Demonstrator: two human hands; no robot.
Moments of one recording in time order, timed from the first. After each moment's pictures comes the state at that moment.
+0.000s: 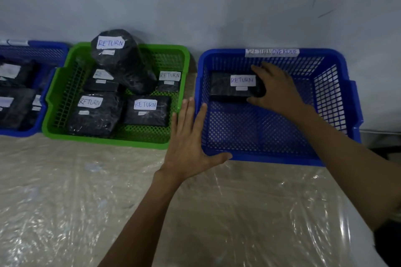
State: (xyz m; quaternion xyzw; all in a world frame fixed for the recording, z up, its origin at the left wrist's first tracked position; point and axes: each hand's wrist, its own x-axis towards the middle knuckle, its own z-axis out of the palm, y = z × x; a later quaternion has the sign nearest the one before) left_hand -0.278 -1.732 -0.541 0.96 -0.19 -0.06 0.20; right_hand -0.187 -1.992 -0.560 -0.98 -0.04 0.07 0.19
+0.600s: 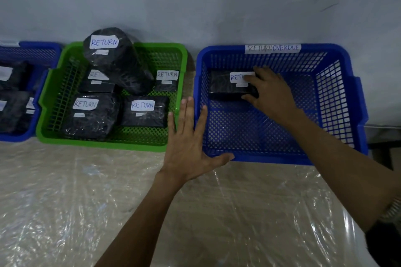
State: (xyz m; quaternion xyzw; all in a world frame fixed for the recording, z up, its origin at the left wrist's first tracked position) left_hand -0.275 -1.732 -0.548 0.97 -0.20 -0.06 0.10; right_hand -0.192 -1.976 -0.576 -0.98 -0.06 0.02 0.17
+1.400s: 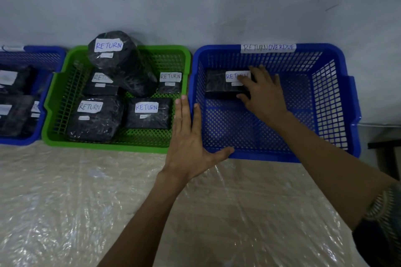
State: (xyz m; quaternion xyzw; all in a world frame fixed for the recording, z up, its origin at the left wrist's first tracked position) left_hand -0.268 -1.727 -0.544 0.97 -0.15 -0.08 0.17; right_hand -0.190 -1.946 -0.575 -0.99 -0.03 0.03 0.13
